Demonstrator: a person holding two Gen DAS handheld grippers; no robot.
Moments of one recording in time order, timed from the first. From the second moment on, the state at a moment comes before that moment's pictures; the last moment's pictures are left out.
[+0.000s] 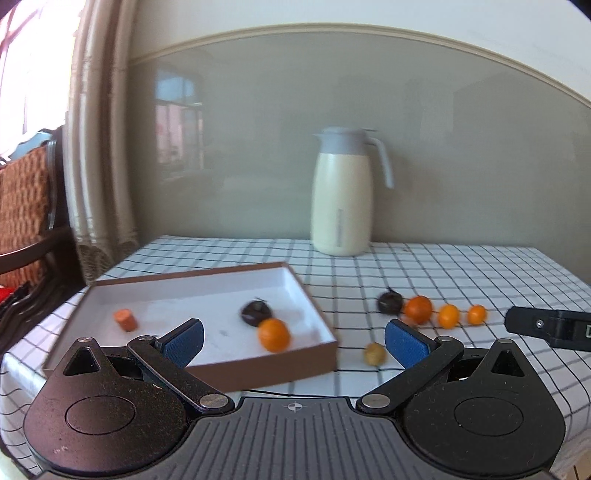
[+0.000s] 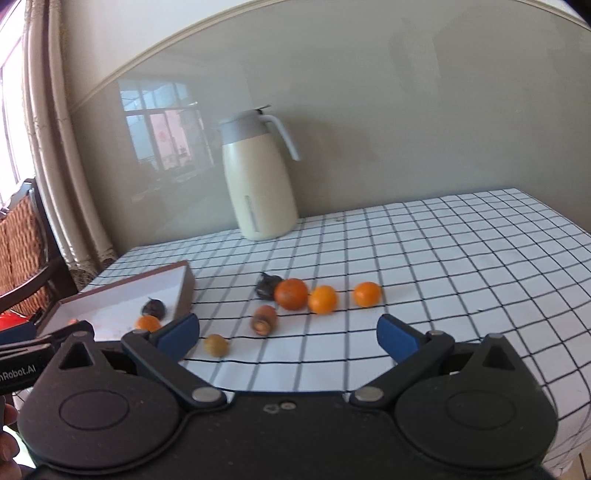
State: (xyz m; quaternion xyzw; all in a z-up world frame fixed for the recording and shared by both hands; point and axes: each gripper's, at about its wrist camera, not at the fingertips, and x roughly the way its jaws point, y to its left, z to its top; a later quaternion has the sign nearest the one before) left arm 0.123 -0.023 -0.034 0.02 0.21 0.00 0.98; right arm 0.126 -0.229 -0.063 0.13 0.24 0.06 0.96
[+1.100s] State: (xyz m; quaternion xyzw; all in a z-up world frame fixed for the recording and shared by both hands) left arm 0.173 -0.101 -0.095 0.04 0.27 -0.07 0.96; right arm 0.157 -0.272 -0.105 0.15 0.26 0.01 0.95
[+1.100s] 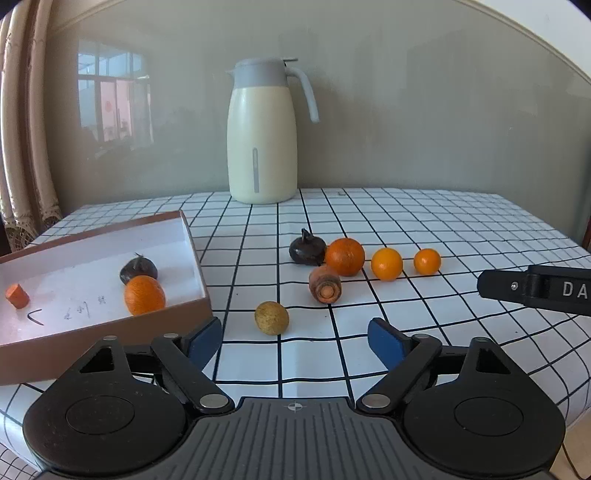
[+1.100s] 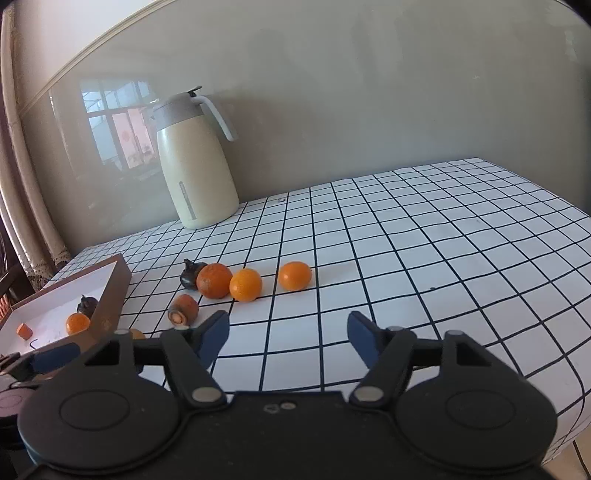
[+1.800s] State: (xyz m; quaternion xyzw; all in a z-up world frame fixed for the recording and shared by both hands) left arm 0.222 -0.104 -0.122 0.01 0.30 -0.04 0.95; right arm 0.197 -0.271 -0.116 0.15 0.26 0.02 0.95
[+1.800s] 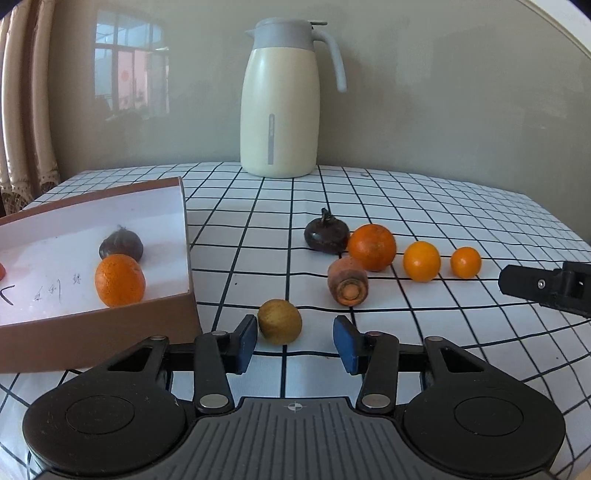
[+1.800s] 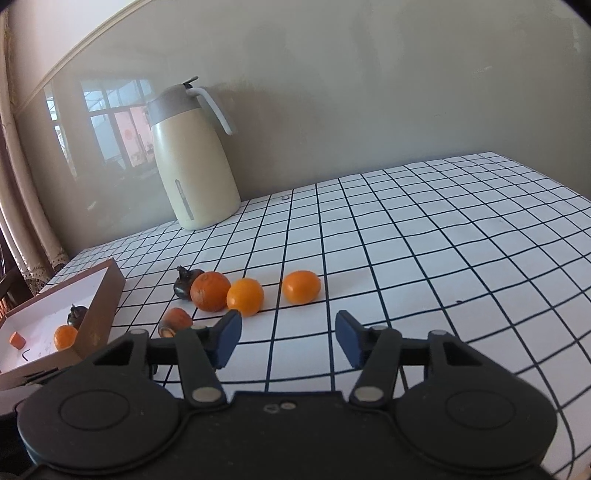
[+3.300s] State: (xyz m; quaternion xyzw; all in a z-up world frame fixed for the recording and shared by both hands) left arm 0.228 -0.101 -0.132 0.03 0.26 -0.06 0.96; right arm 0.277 -0.267 -0.139 0.15 0.30 -0.01 0.94
